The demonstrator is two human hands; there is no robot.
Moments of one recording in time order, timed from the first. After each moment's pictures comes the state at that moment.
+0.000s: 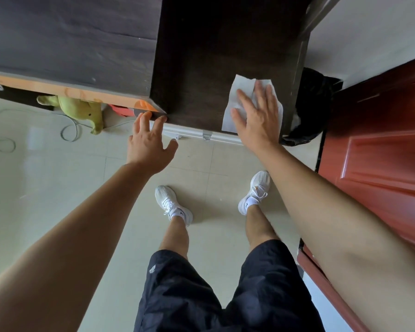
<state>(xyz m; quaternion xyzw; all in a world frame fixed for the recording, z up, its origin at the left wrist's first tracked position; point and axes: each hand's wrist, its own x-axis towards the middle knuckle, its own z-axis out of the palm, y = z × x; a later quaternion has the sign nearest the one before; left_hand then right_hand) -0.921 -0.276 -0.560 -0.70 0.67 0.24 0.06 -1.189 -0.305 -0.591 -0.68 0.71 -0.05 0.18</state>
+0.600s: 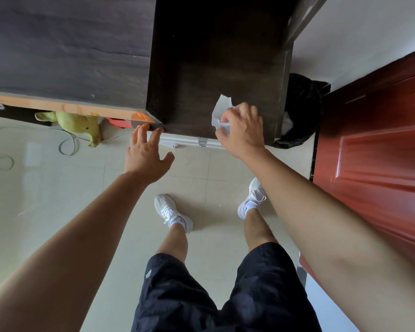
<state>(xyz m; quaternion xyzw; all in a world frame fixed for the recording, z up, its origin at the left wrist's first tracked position) -0.915 -0.276 -0.556 -0.68 0.69 0.25 0.07 -1.167 -0.300 -0.571 -0.68 0.70 -0.03 0.20</state>
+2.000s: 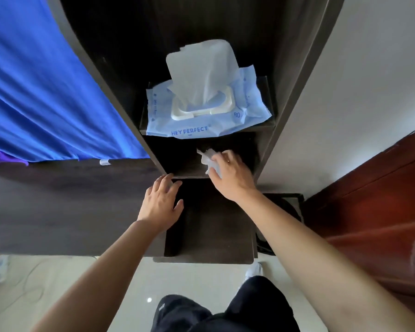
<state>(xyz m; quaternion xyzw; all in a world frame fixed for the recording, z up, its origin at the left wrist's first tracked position) -0.987 -0.457 -0.319 -0.57 0.82 0.09 -0.02 -1.219 -0.475 -0.316 -0.69 0.69 -0.19 0.12</state>
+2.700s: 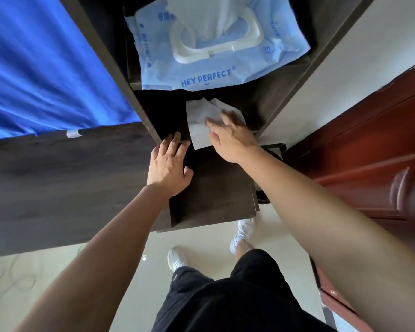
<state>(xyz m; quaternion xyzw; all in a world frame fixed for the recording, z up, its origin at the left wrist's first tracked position) -0.991 -0.489 -0.363 -0.49 0.86 0.12 -0.03 -1.203 -0.493 -0.346 -0.66 0.73 0.03 0.17</state>
